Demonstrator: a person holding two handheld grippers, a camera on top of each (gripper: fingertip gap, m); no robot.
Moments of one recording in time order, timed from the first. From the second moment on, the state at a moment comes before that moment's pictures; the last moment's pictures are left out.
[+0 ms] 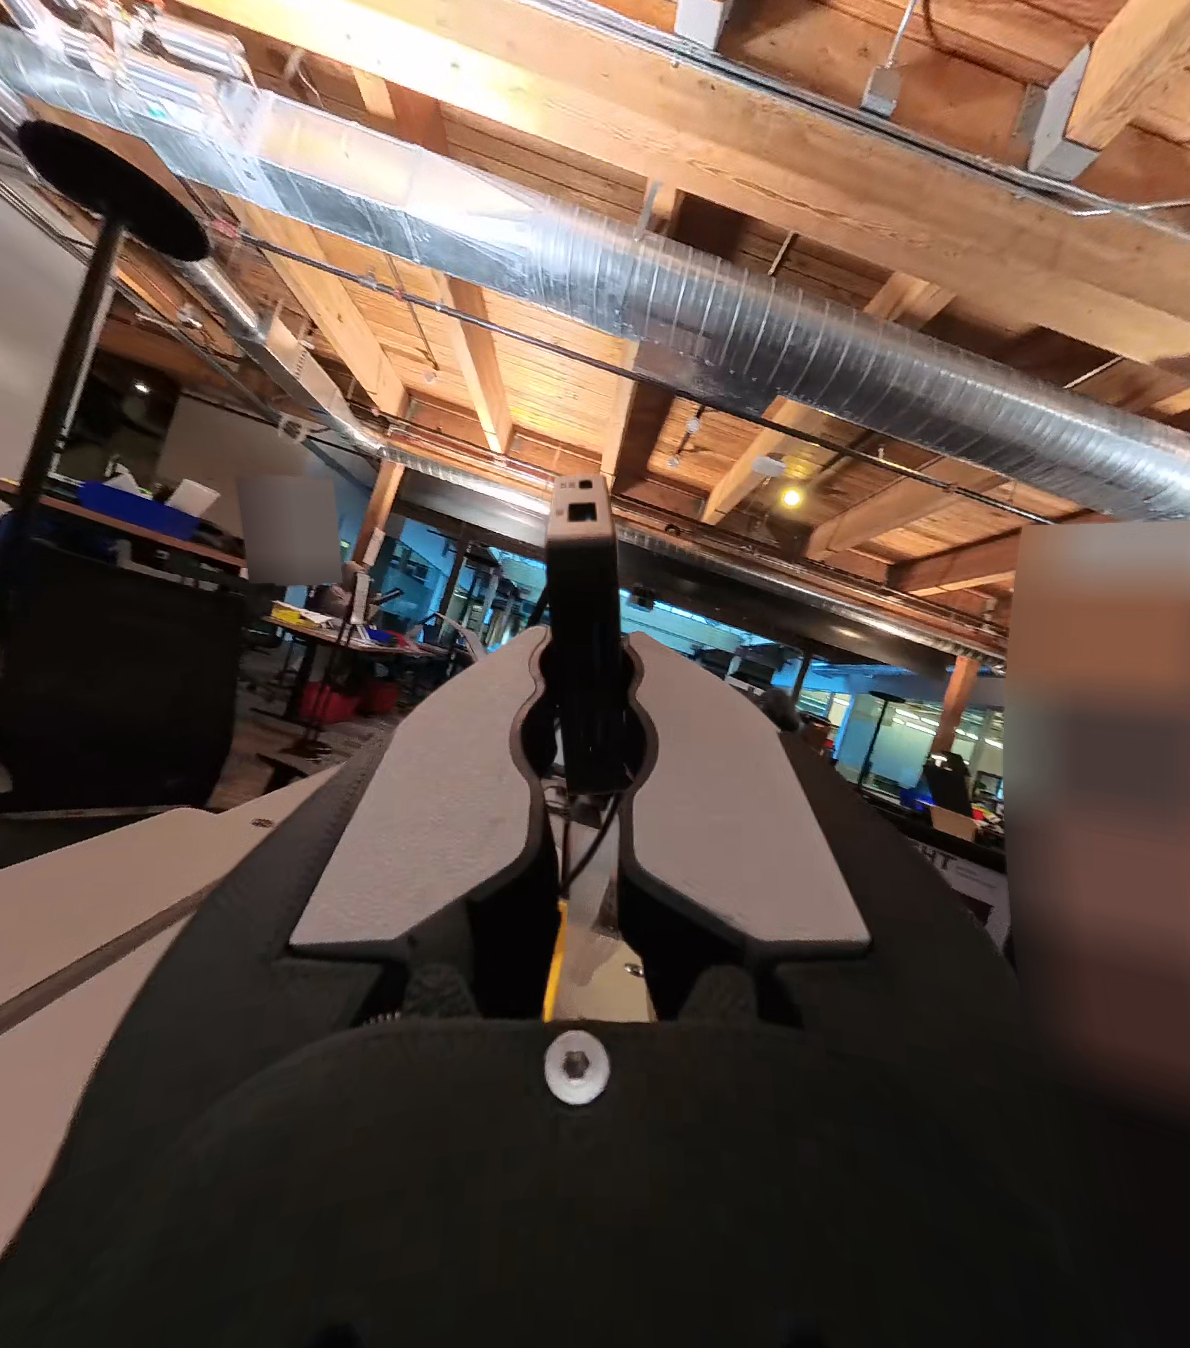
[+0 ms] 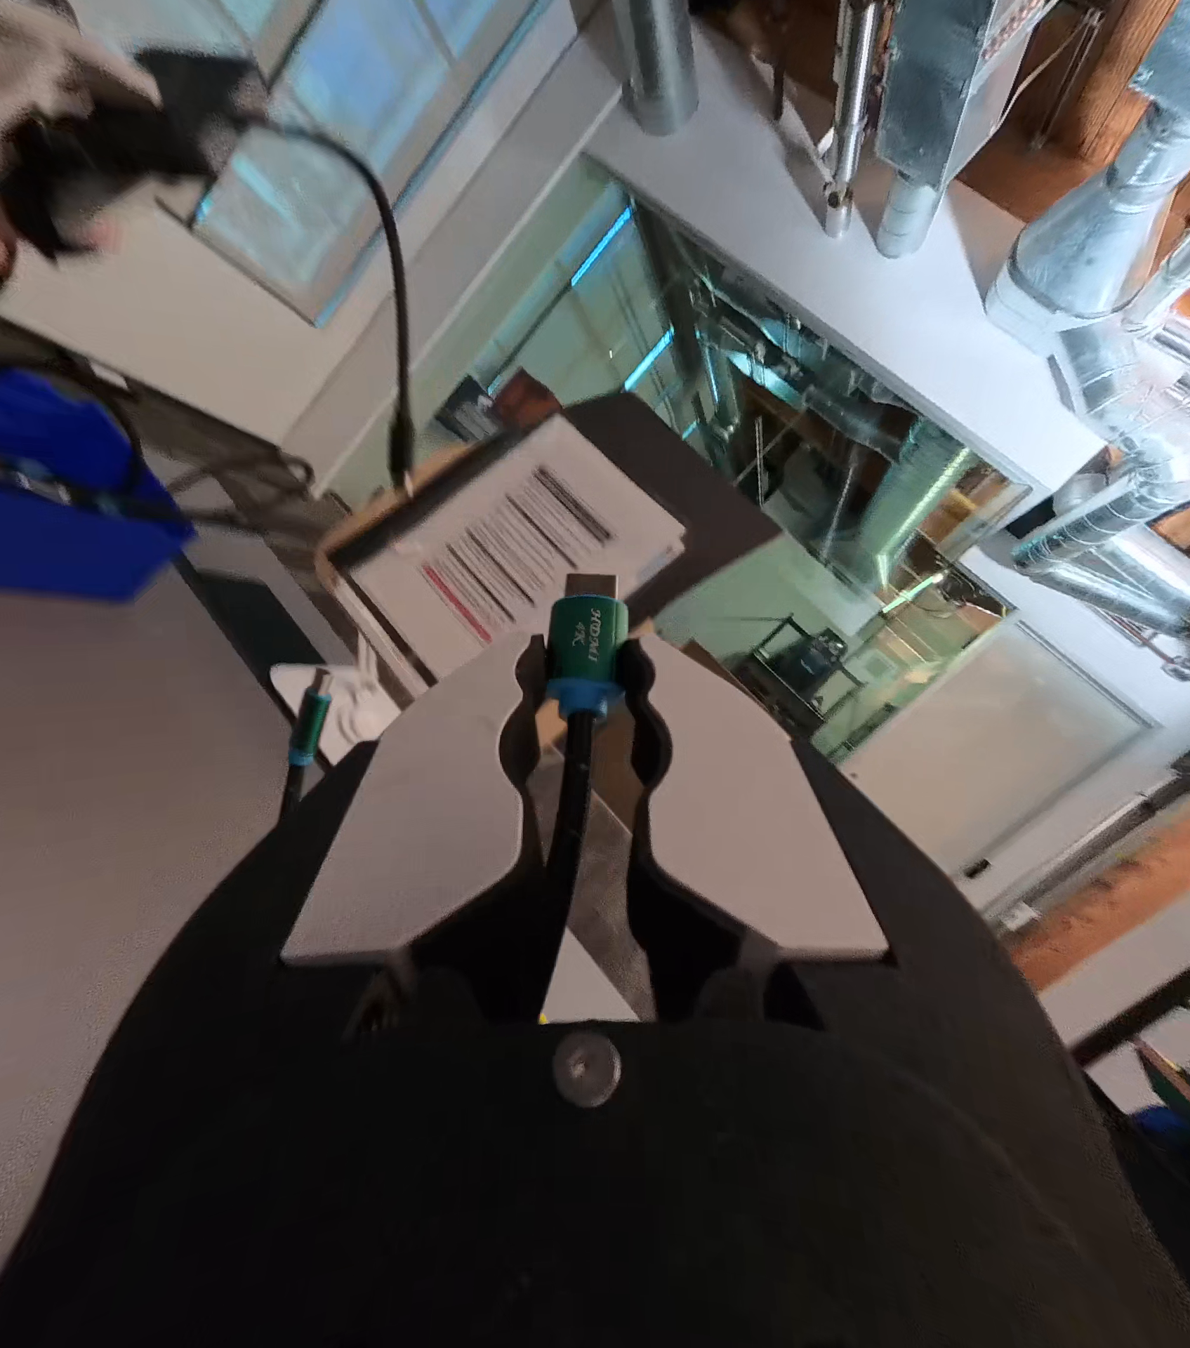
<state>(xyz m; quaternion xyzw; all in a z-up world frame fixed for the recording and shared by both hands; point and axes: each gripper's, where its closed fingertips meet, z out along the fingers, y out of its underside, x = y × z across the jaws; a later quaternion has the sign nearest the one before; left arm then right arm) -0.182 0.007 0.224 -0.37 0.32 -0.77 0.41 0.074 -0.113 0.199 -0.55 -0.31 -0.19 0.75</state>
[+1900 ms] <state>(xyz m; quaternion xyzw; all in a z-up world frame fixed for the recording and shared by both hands) -0.079 -0.030 0.130 -0.50 0.45 -0.68 0.29 -0.046 -0.020 0.120 -0.58 -0.46 -0.15 0.66</state>
